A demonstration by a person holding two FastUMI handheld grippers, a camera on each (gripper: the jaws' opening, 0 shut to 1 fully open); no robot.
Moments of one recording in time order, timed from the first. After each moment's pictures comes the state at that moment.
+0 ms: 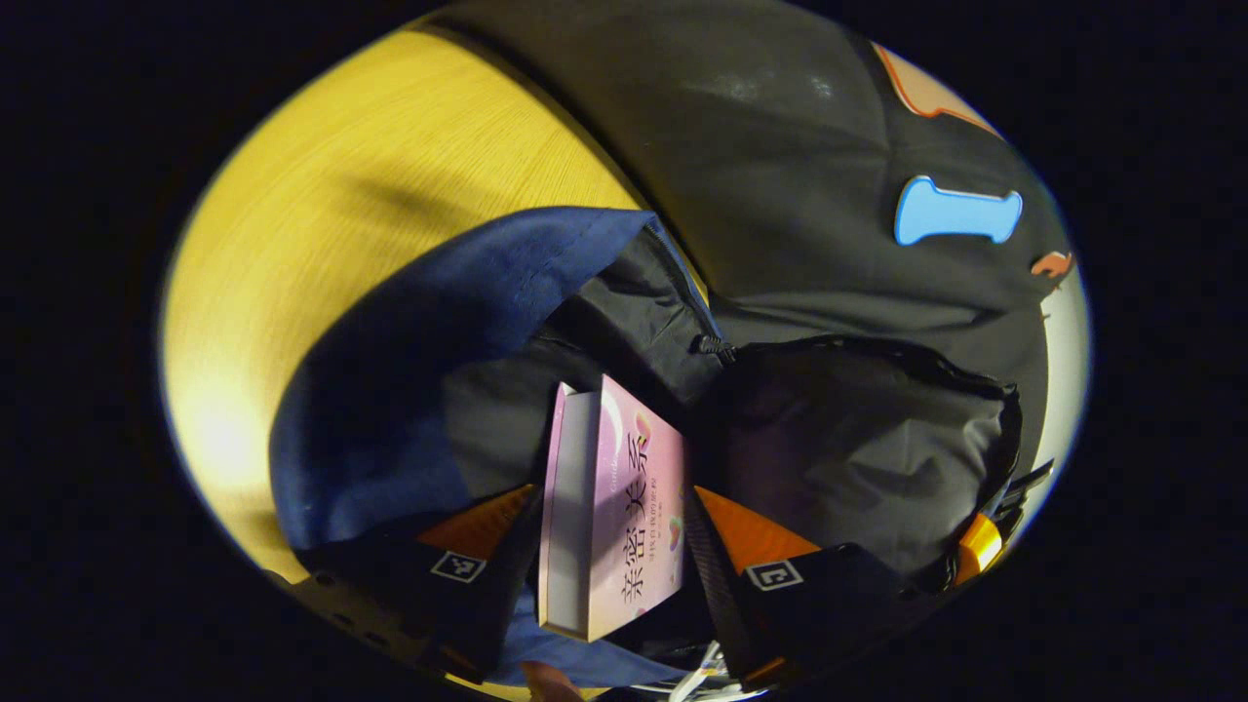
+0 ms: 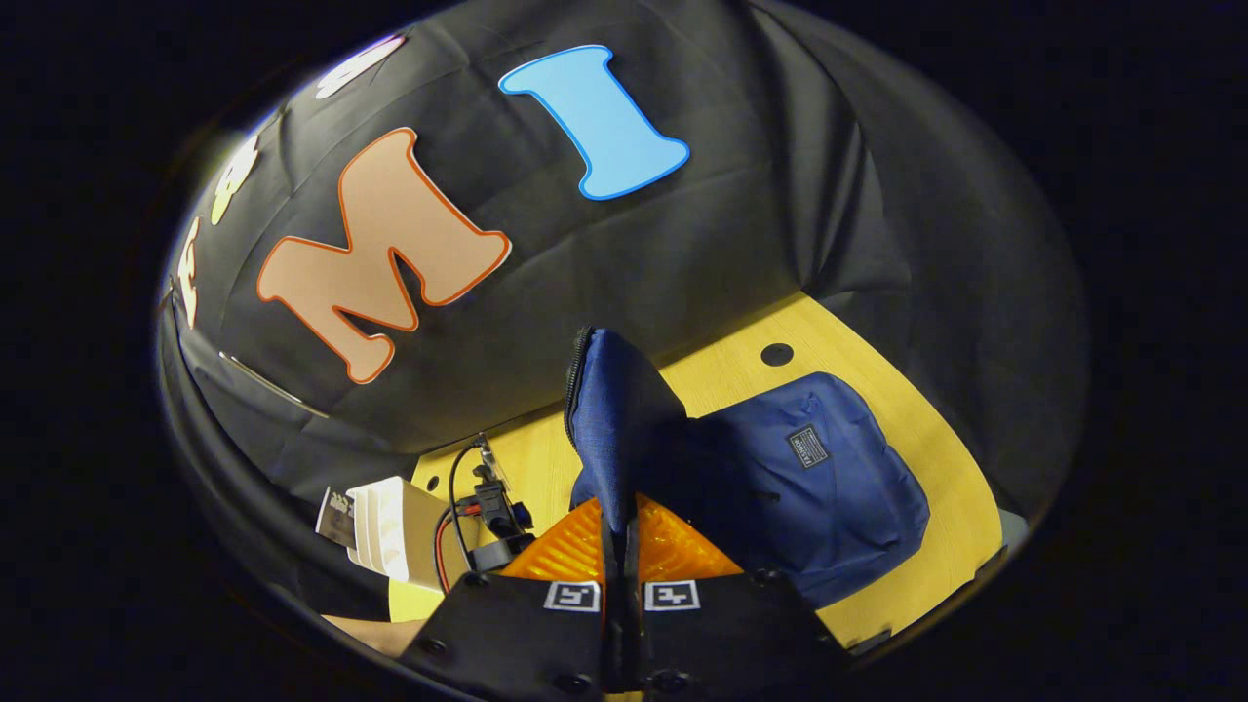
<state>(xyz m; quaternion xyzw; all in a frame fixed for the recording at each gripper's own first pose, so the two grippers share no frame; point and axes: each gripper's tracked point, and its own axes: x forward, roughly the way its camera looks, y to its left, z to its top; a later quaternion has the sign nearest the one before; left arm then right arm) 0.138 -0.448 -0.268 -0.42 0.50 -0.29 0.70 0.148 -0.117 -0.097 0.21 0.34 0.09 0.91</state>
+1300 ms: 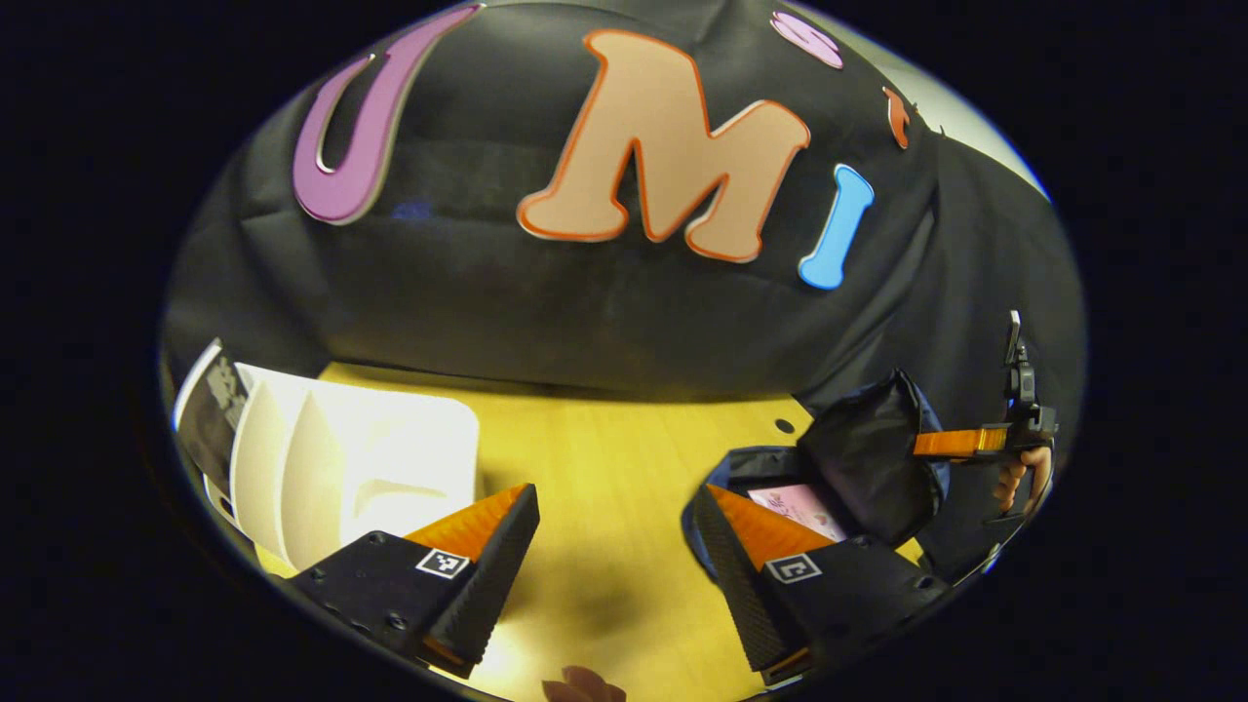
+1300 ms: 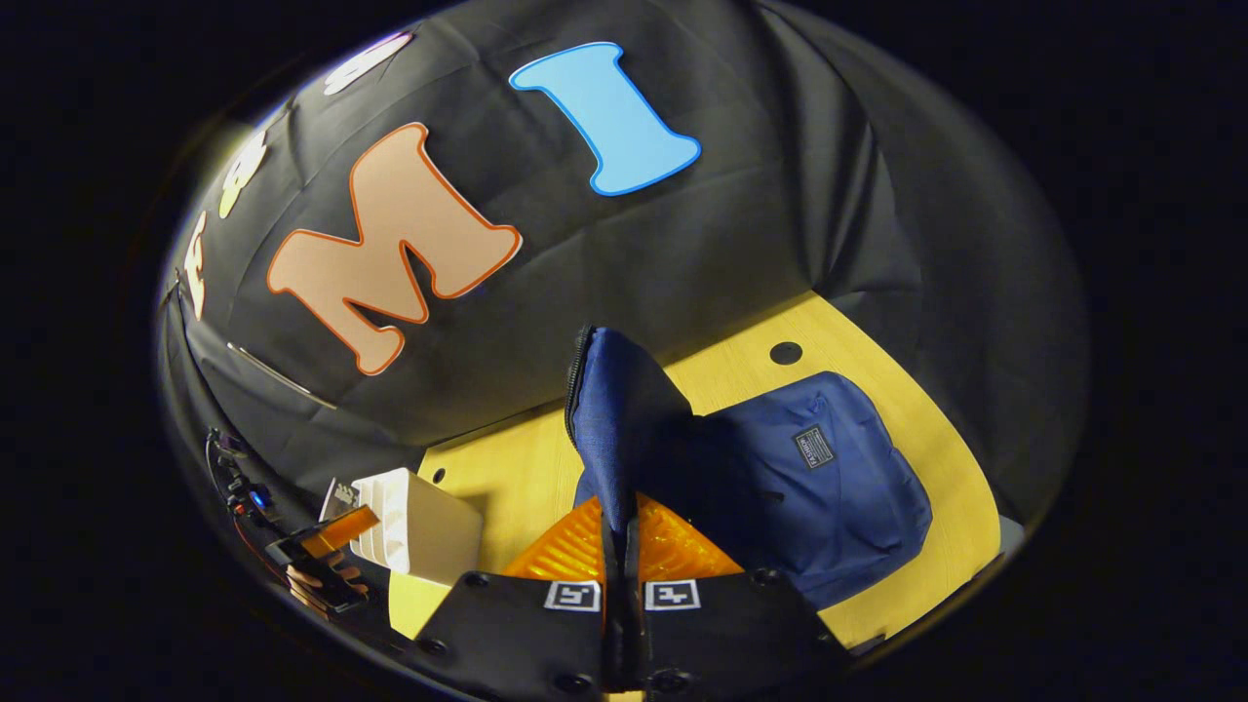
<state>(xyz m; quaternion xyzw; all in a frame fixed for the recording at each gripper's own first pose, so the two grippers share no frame) 0.140 -0.119 -0.080 -0.10 0.25 -0.17 0.95 0.146 -0.114 -0.096 0.21 0.34 0.11 0.91</state>
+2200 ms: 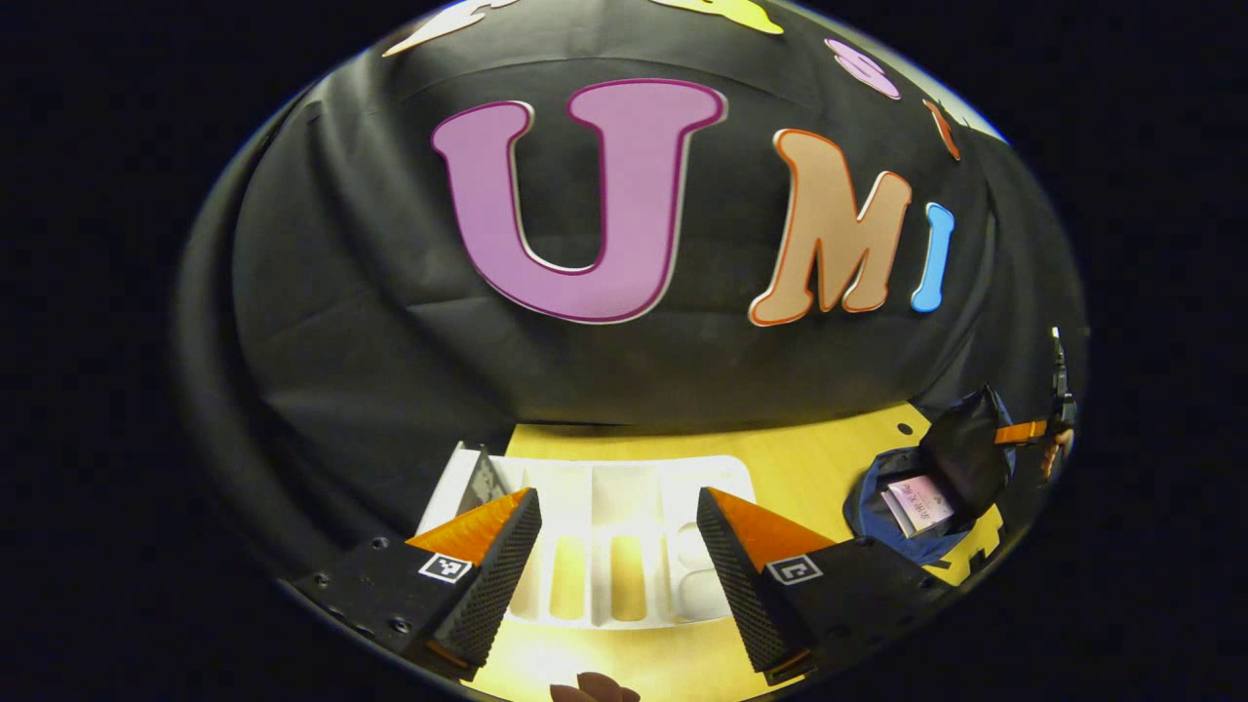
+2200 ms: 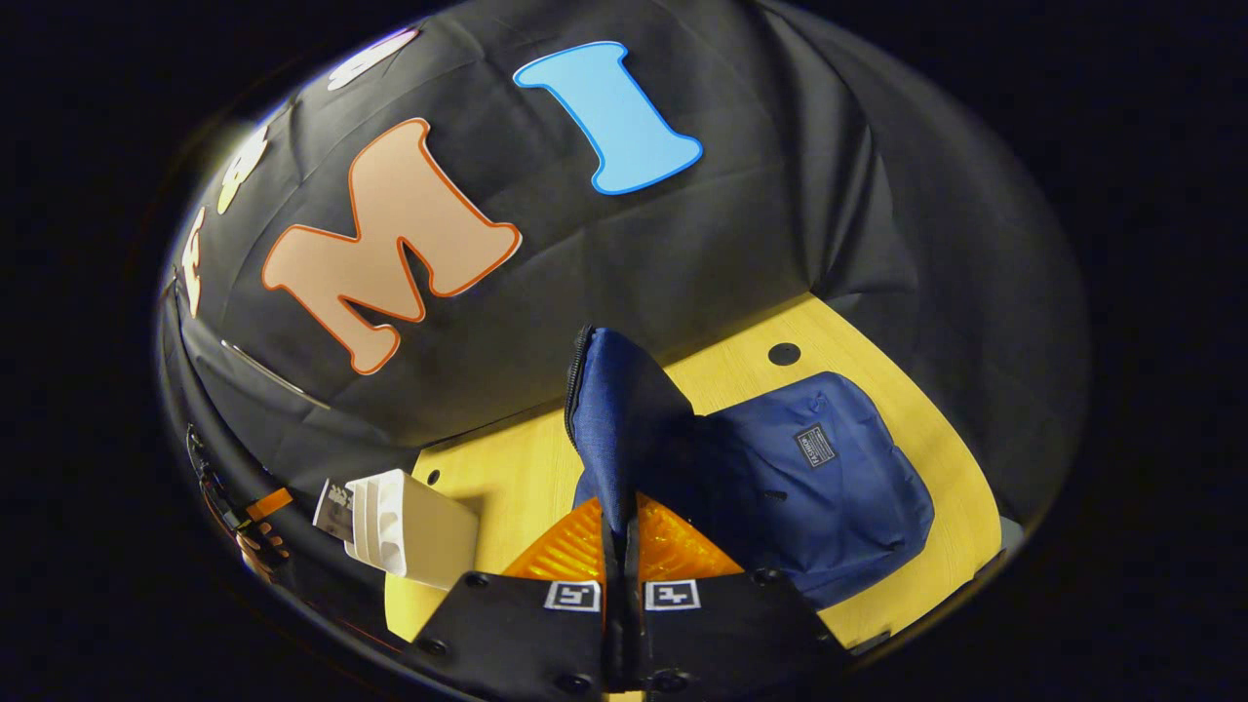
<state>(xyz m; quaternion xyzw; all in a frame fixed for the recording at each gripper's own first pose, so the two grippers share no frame) 0.145 0.121 -0.015 -0.01 0.25 -0.05 0.97 0.145 -0.108 -0.095 0.20 0.34 0.09 0.91</state>
